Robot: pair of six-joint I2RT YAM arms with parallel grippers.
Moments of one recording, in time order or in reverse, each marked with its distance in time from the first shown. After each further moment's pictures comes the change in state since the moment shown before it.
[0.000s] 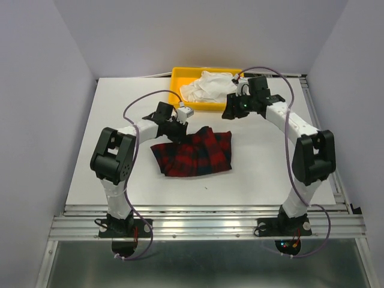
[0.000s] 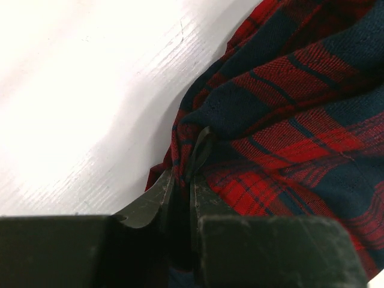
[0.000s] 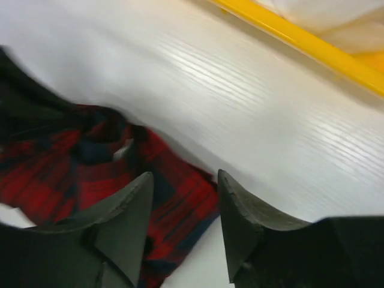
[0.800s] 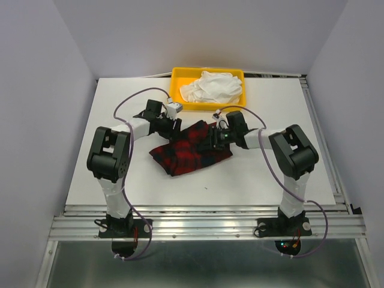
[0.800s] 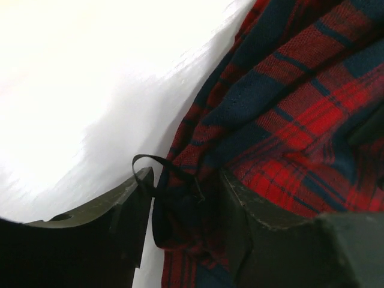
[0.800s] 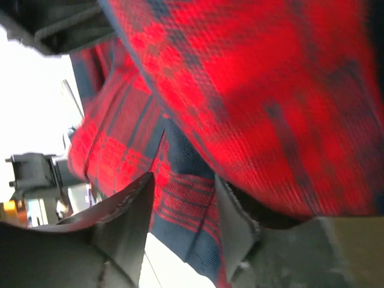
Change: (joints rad) left arm 0.106 0.056 0.041 0.021 0.035 0.001; right arm 0.177 0.061 -0.463 0.618 -0.299 0.508
